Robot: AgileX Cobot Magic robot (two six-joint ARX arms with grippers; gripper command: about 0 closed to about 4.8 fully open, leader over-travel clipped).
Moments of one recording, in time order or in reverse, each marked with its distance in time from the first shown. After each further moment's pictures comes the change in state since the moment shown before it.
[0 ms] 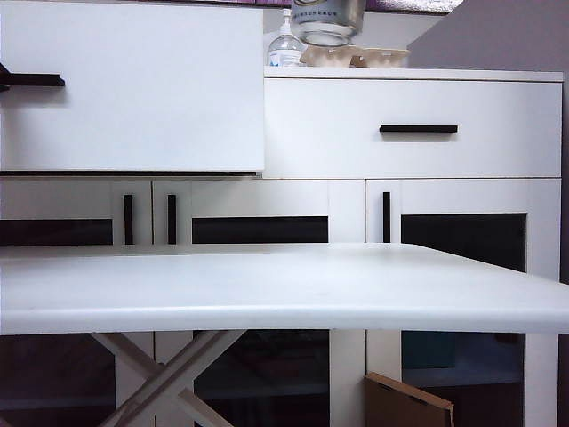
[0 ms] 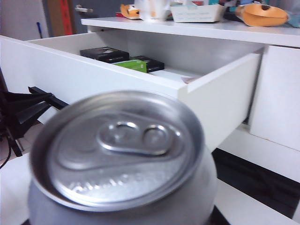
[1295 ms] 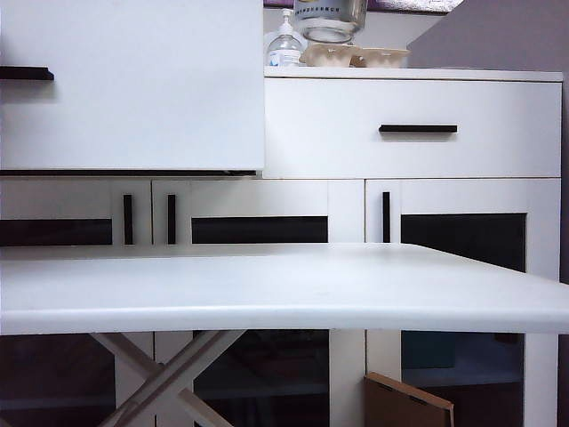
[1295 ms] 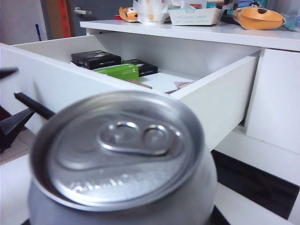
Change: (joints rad) left arm -0.001 -0.143 -0.074 0.033 0.000 0.023; right arm 0.000 -0.007 0.011 -0.006 0.002 0.000
